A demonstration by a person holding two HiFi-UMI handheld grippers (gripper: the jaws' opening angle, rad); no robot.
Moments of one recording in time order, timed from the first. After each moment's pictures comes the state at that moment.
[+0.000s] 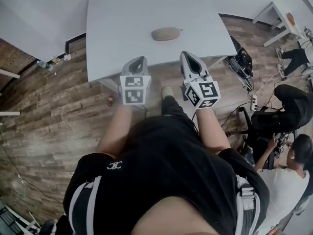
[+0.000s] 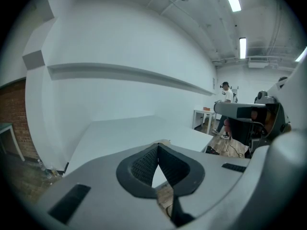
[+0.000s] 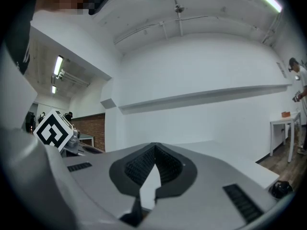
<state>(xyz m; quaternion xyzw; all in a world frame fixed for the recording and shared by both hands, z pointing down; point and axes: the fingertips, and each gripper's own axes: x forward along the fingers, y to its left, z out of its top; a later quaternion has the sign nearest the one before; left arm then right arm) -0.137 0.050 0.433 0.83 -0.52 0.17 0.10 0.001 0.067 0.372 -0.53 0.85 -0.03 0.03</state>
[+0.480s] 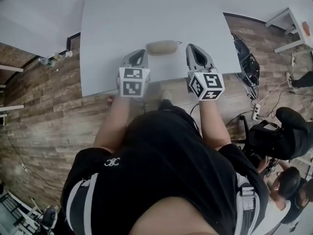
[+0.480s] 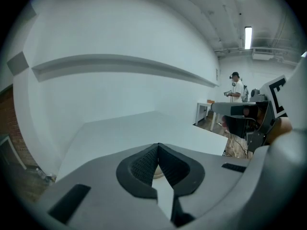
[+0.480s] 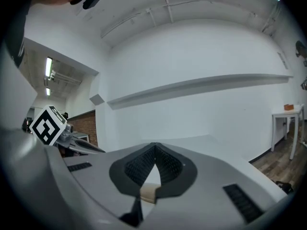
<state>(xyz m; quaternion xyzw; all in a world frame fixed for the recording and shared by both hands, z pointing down) -0.064 -0.137 0.434 0.82 -0.52 0.21 0.11 0.097 -0.140 0.387 -0.53 0.84 -0.08 0.00</state>
